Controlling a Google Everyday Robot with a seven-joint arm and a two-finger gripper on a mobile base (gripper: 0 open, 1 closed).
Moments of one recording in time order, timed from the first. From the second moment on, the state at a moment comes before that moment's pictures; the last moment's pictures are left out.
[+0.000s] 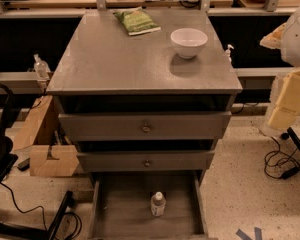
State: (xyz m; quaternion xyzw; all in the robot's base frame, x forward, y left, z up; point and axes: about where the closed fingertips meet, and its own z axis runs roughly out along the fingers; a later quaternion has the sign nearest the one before) arm 0.438 -0.215 0.983 -0.60 0.78 -0.04 0.17
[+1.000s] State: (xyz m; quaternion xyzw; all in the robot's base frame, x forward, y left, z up) arm 0.445 -0.231 0.918 -0.59 0.77 0.05 0.23
